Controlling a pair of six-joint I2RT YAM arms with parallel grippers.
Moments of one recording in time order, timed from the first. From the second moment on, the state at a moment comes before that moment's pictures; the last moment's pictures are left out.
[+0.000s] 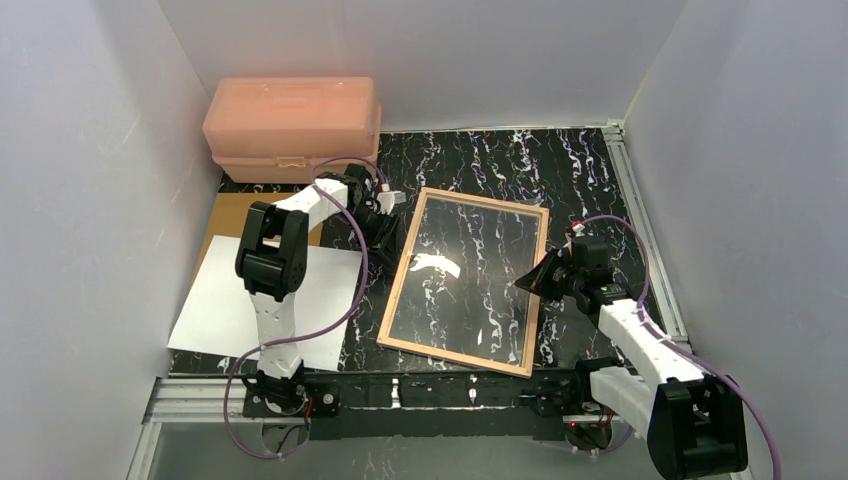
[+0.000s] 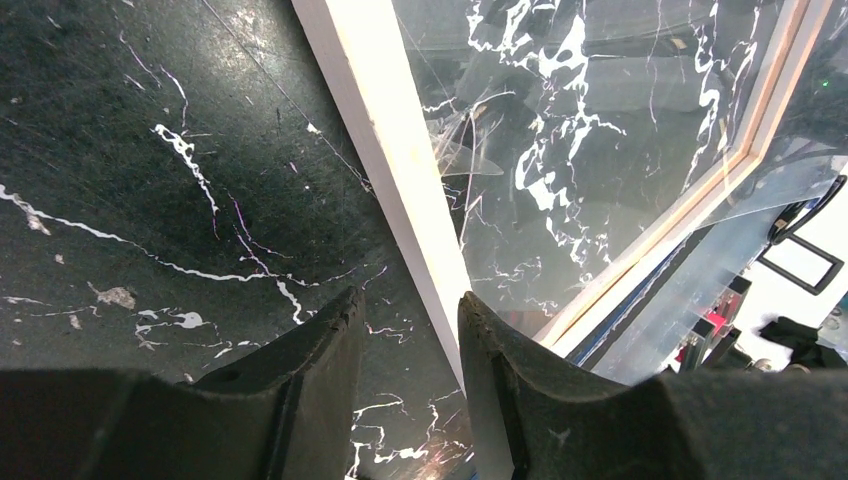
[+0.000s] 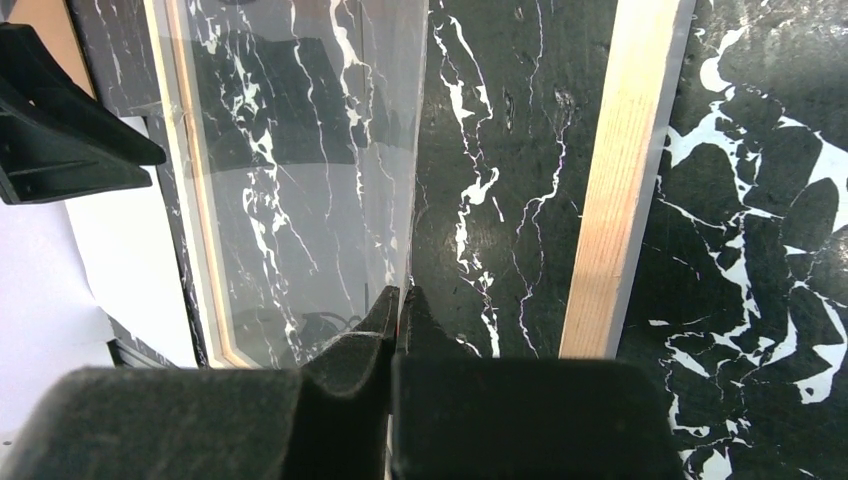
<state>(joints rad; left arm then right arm) -0.31 2.04 1.46 -0.91 0.67 0.17 0.18 0.97 0.43 -0.23 -0.36 0.69</state>
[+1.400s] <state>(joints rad) -0.34 2.09 1.44 -0.88 0.72 0.16 0.18 0.95 0.34 -0.08 -0.37 0.76</state>
